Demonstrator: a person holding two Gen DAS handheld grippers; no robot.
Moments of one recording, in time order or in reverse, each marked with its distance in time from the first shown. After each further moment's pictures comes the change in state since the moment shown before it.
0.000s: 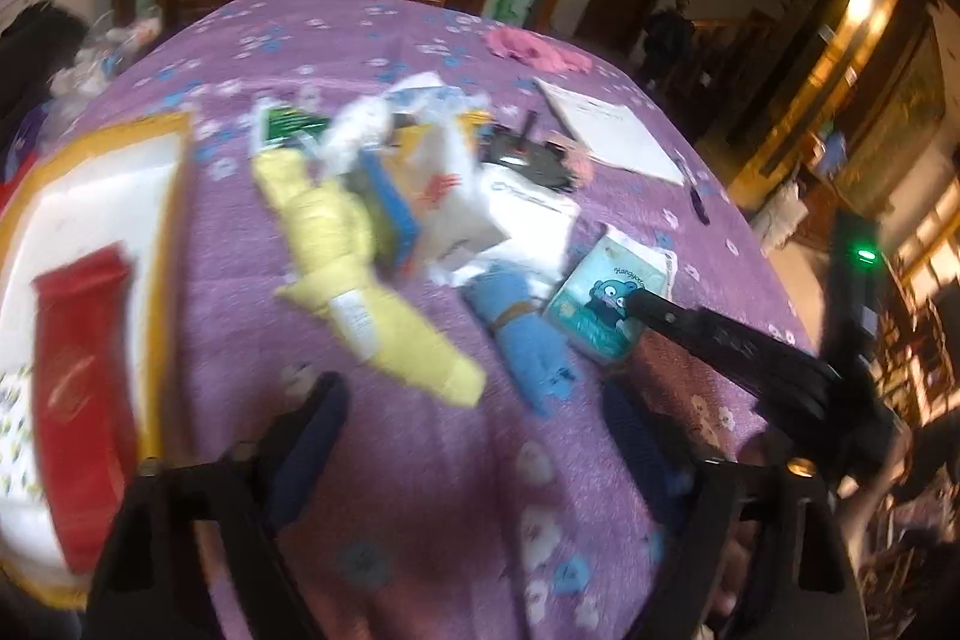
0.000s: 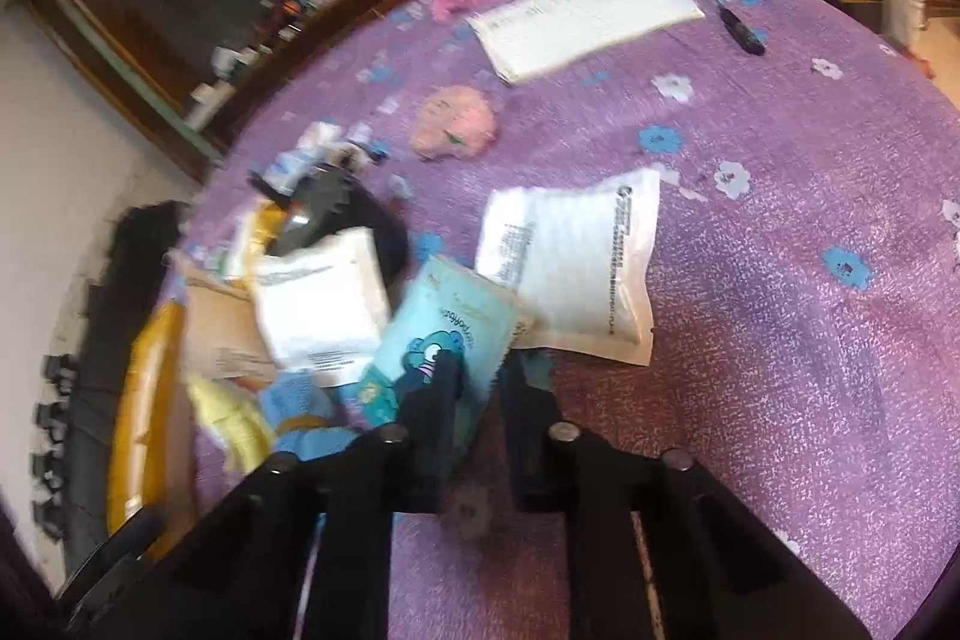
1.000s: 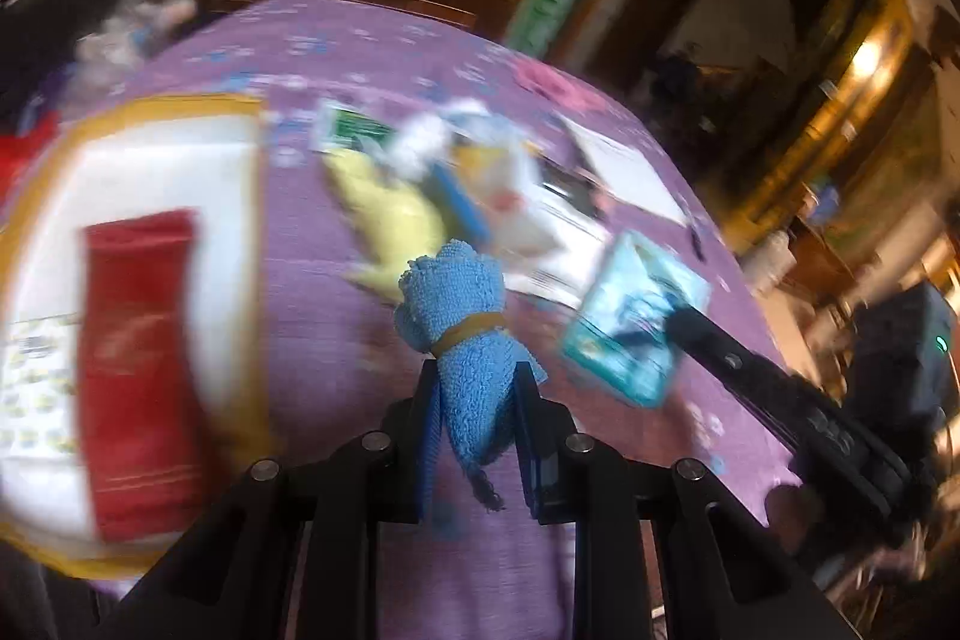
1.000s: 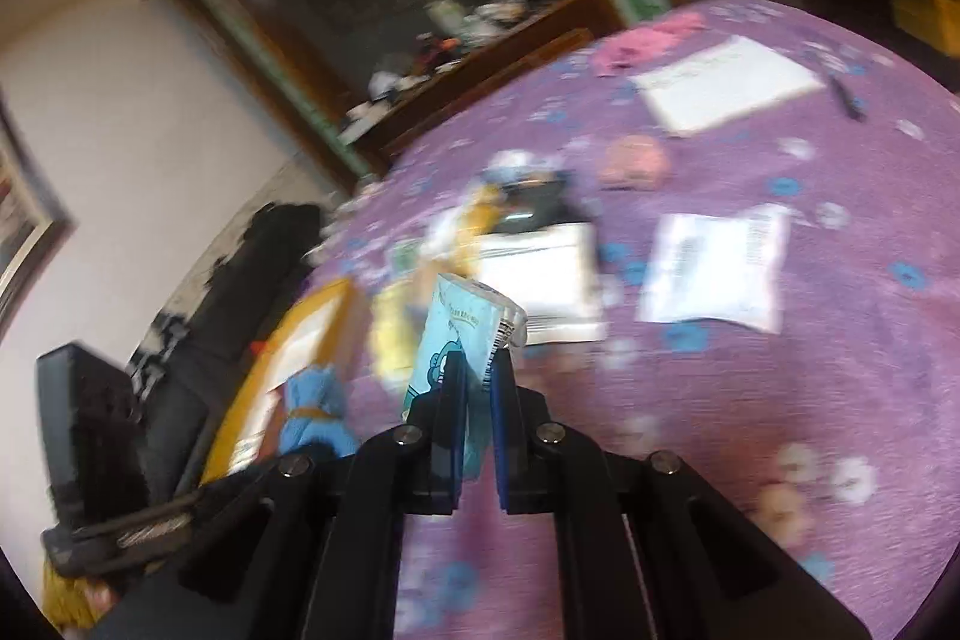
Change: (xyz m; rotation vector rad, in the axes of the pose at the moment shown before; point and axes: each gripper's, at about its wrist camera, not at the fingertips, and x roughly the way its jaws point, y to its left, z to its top) left arm -0.053 0.062 -0.018 -0.164 -0.077 -0.044; right arm -0.049 0.060 -0.035 -0.183 -0.078 0.322
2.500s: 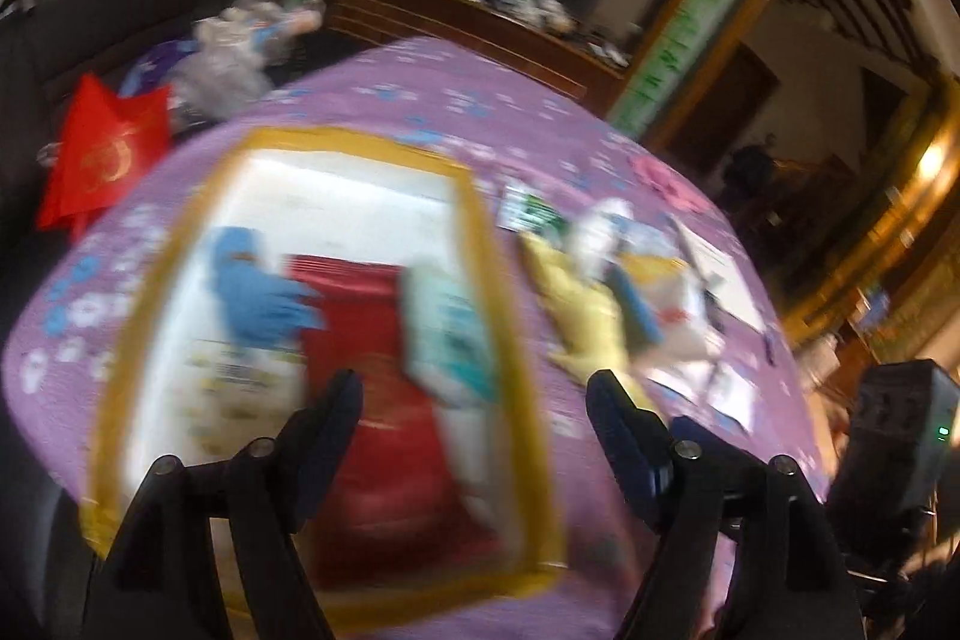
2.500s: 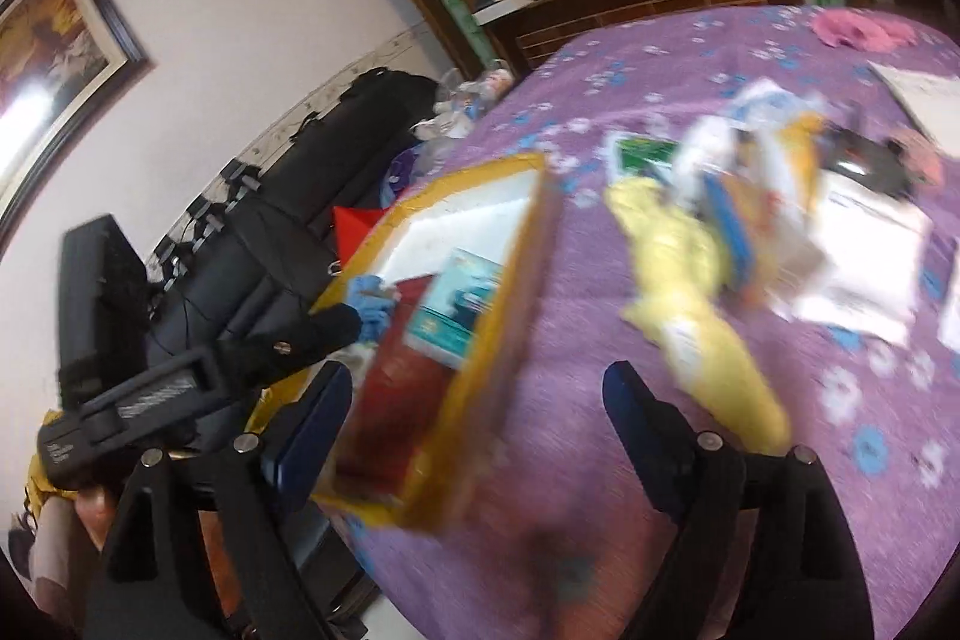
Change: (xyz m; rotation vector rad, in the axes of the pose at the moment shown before) left arm -0.039 0.076 0.012 -0.122 -0.130 0.112; right arm 0.080 0.097 -0.021 -0.197 0.228 0.136
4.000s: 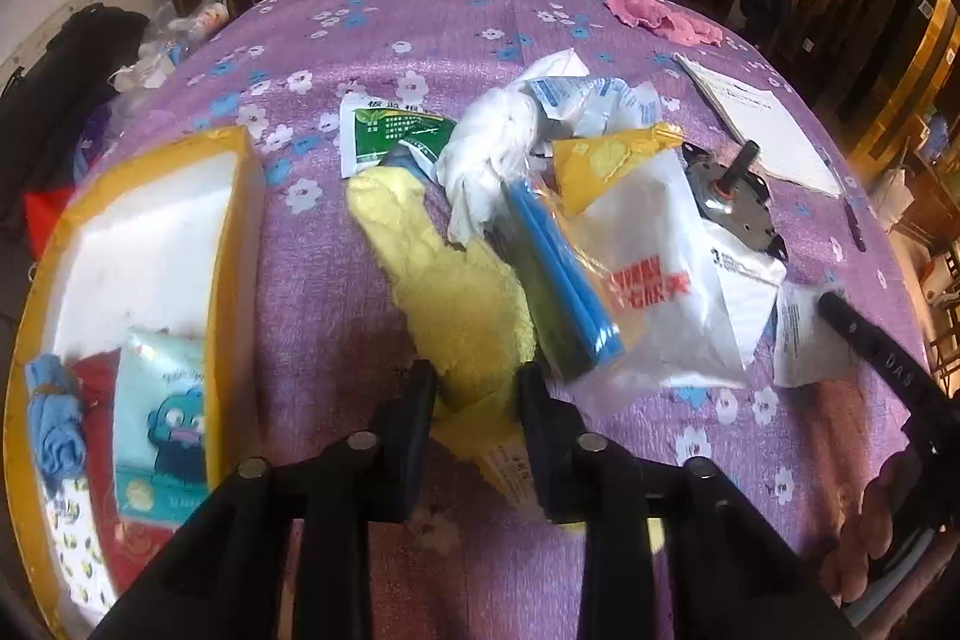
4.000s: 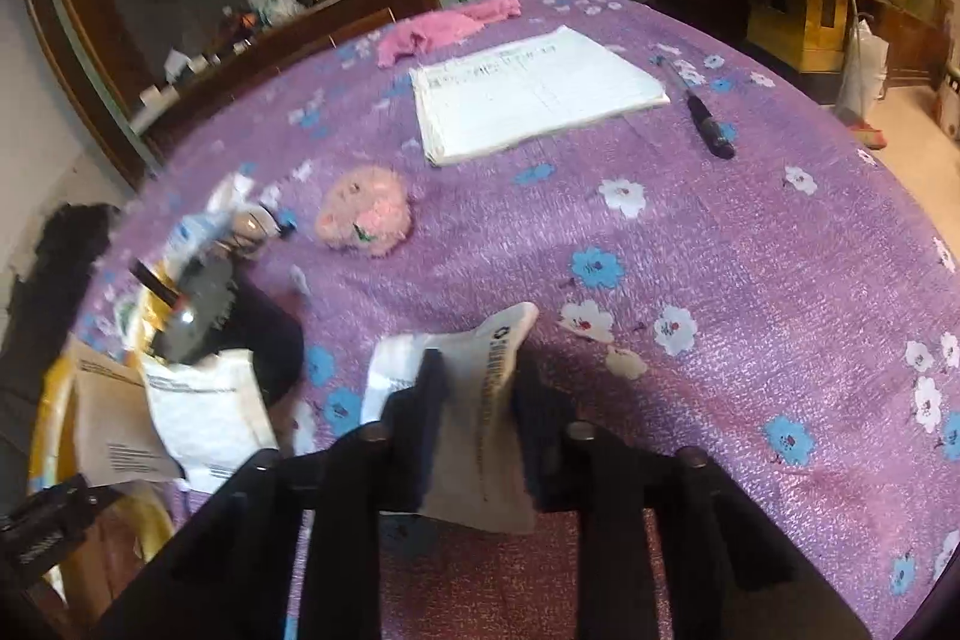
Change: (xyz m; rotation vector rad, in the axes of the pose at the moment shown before) left arm 0.146 -0.112 0.018 0.269 0.261 0.215; right arm -0.065 -0.208 0.033 0.348 -0.149 -0.660
